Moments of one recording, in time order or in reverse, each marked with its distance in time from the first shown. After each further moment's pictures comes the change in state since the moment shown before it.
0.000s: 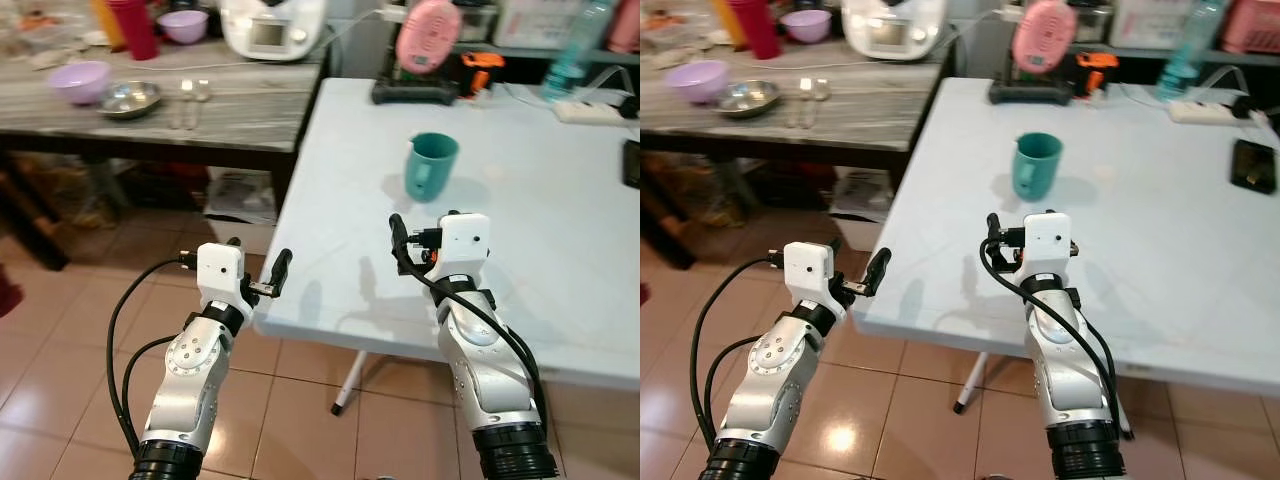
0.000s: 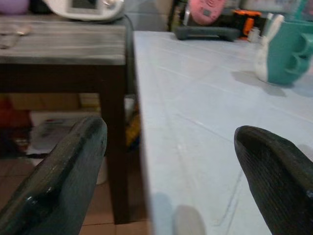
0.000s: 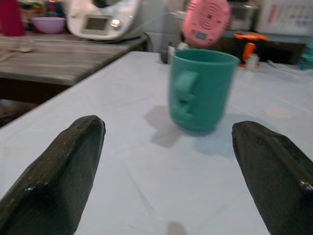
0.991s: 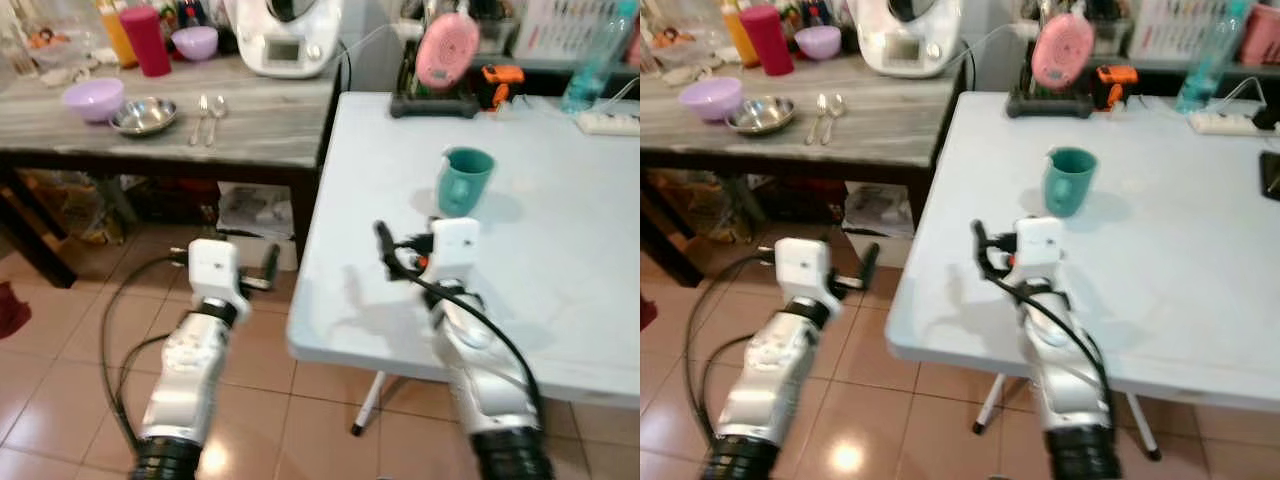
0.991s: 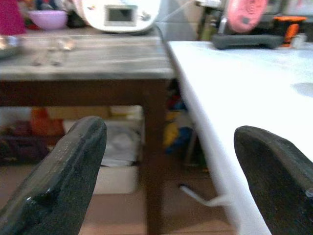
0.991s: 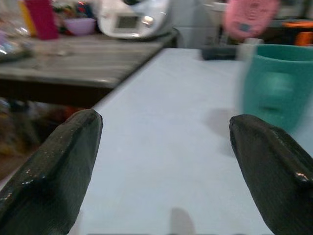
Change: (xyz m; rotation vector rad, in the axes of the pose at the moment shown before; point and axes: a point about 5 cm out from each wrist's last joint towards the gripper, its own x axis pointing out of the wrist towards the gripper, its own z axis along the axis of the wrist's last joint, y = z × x) left arm 0.004 -0.001 0.001 0.020 0.003 0.057; right arm -0.004 0.004 -0.007 0.067 0.033 0.082
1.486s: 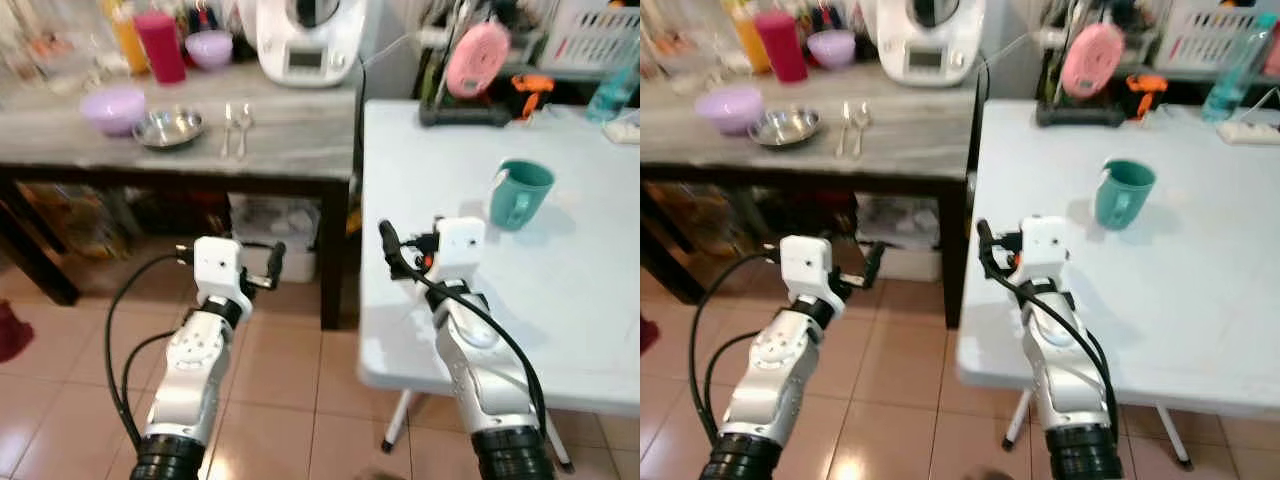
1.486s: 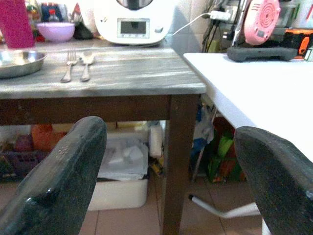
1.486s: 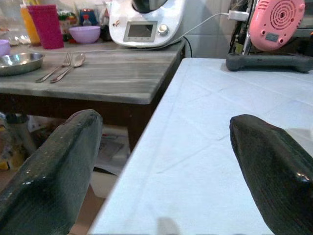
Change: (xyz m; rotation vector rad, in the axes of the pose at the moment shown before) left arm 0.002 0.005 0.007 0.011 -0.030 0.014; right arm 0.005 0.004 0.006 0.006 -0.019 0.015
